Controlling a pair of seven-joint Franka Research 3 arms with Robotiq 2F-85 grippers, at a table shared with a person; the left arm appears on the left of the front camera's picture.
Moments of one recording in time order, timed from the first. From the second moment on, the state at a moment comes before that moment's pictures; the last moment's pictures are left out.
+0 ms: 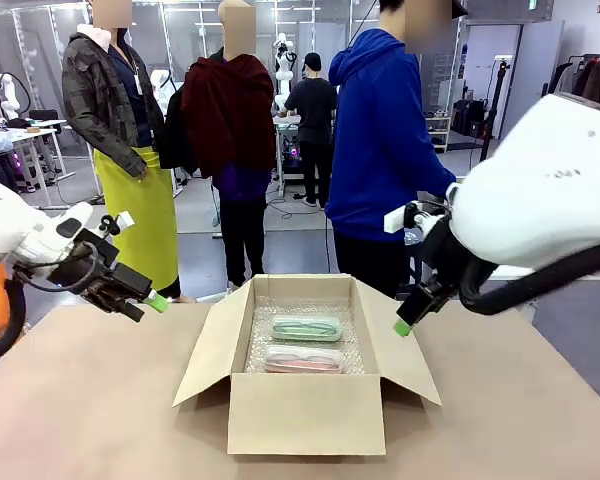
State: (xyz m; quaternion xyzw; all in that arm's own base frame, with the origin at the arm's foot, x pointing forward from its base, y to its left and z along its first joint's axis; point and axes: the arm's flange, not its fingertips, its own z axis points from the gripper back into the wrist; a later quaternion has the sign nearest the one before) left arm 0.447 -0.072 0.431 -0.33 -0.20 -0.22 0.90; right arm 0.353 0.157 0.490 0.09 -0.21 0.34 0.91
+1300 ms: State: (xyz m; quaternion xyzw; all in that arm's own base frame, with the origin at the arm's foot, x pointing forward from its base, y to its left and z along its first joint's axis) left arm 0.492 -0.073 0.345 -0.41 -0.12 -0.09 0.90; right arm 0.323 0.062 0.543 0.15 -0.25 0.27 0.92
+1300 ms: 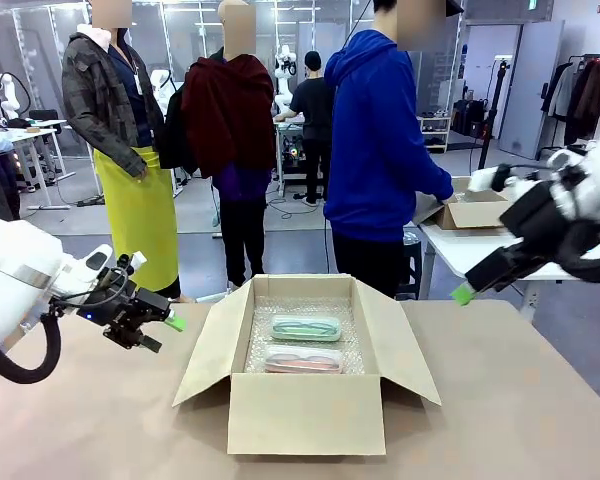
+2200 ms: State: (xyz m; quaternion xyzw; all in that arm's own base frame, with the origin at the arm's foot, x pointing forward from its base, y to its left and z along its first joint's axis) left arm 0.531 -0.098 0.268 -0.47 -0.07 -0.01 0.88; right arm 0.321 0.060 0.542 0.16 -0.25 0.27 0.92
